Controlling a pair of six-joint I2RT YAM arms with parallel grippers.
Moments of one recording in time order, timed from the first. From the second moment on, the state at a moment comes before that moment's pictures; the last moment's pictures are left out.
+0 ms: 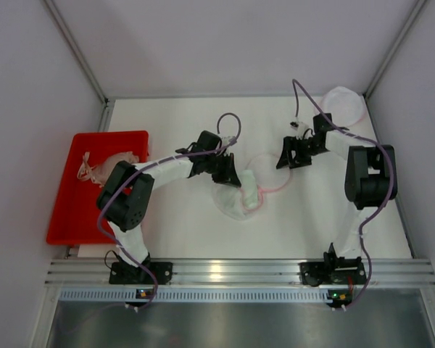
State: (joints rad) left arm -0.58 1.83 1.14 -0.19 0.56 -0.50; right arm 0.05 1.92 1.28 -0.56 -0.63 -0.14
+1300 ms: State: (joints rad) left arm -0.55 1.59 1.20 -0.48 0.27 -0.28; right arm -0.04 1.39 1.07 -0.57 -0.82 0.00
